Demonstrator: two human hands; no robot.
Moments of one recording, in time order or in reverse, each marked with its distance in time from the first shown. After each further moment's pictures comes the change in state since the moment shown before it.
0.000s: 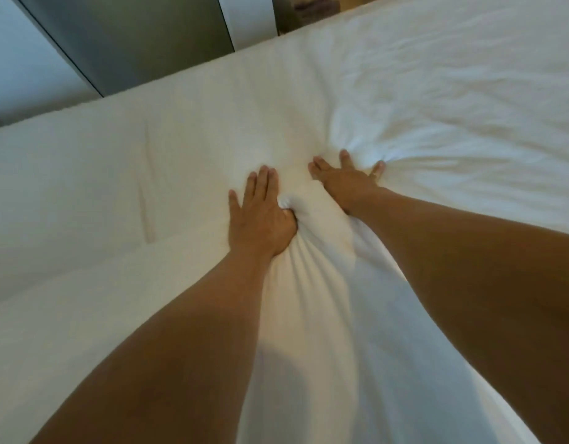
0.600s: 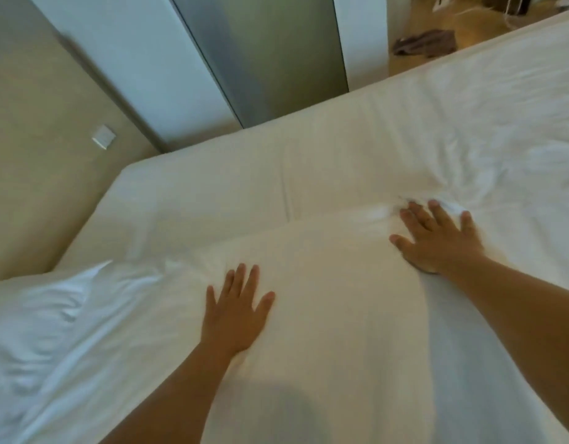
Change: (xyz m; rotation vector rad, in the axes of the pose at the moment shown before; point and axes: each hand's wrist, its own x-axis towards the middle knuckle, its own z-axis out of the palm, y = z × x) left_hand -0.278 -0.178 -0.091 0.186 -0.207 -0.379; right_hand -0.134 -0.056 0.038 -0.095 0.102 -0.027
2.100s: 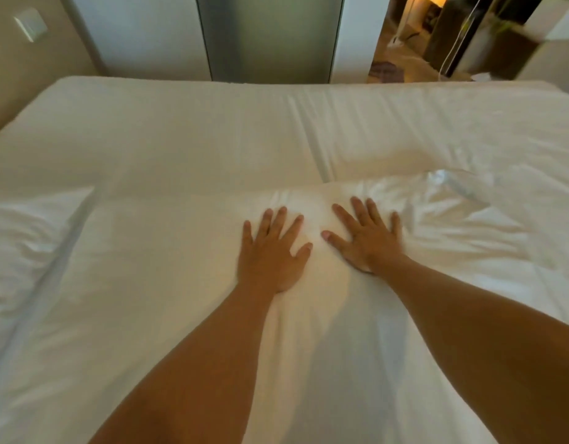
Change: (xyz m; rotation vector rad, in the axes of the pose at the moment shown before) left_hand 0.031 -0.099 0.041 -0.249 0.269 0.299; right_hand -0.068 -0.257 0.032 -0.118 0.107 -0.027
